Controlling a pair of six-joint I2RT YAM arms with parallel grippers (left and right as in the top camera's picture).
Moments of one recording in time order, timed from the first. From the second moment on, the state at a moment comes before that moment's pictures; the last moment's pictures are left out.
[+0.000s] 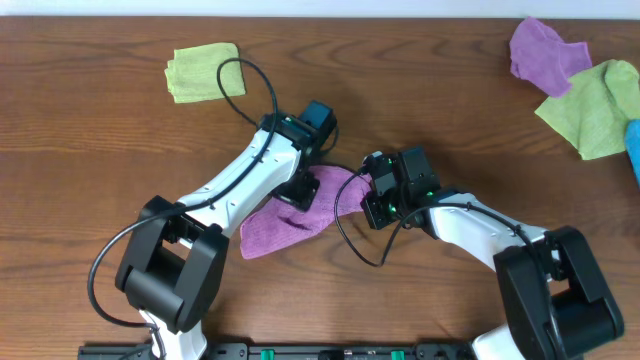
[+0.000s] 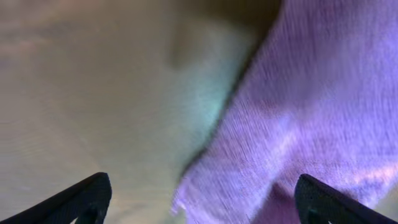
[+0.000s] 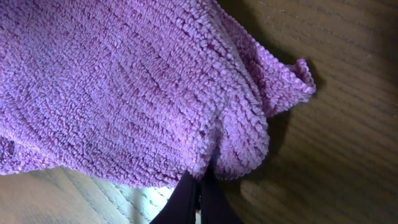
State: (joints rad) left arm -0.56 1.90 1.41 -1.09 -0.22 -0.15; right arm 0.40 1.69 0.75 -0.18 -0.32 0.01
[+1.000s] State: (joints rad) left arm -0.42 1.96 1.28 -1.03 0.33 -0.08; right arm 0.40 1.69 0.75 -0.19 -0.32 0.01
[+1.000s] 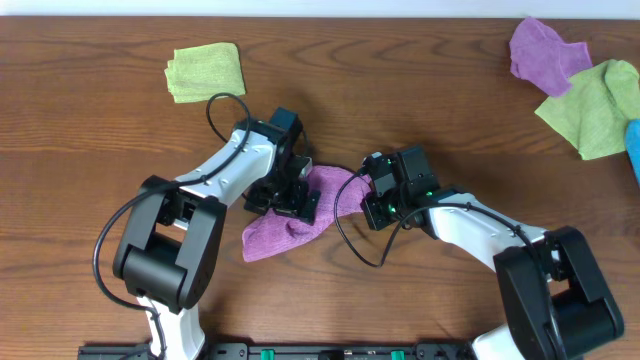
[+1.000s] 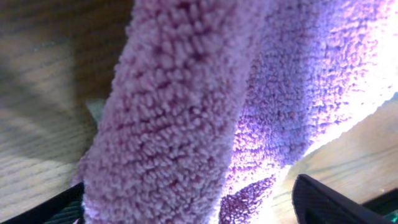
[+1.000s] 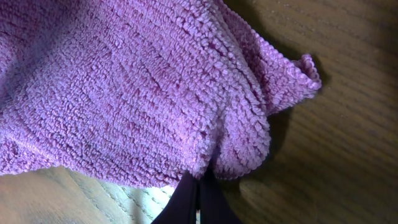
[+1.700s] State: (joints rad) left arm -0.38 1.96 1.47 -1.15 0.29 -0.06; right arm 0.46 1.68 0.76 -0.20 -0.21 0.04
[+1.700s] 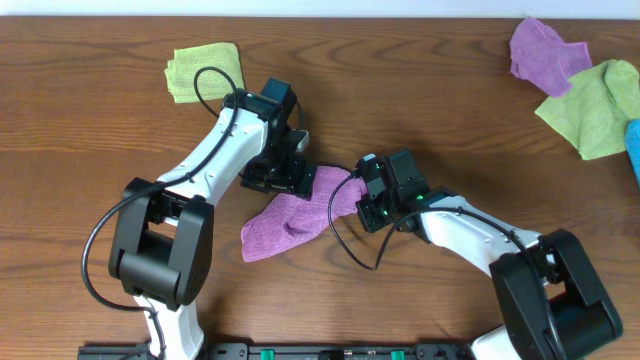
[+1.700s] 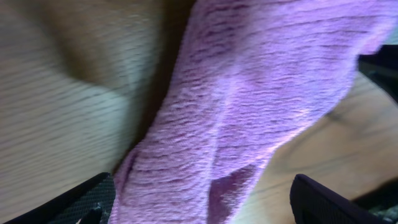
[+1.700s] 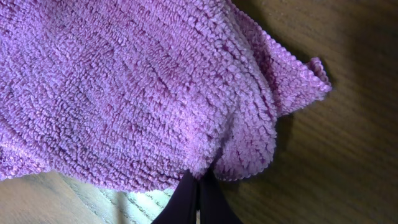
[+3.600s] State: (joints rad) left arm -0.23 2.02 1.53 -1.40 0.73 0.17; right arm 0.47 1.68 0.76 -0.21 -0.19 0.05
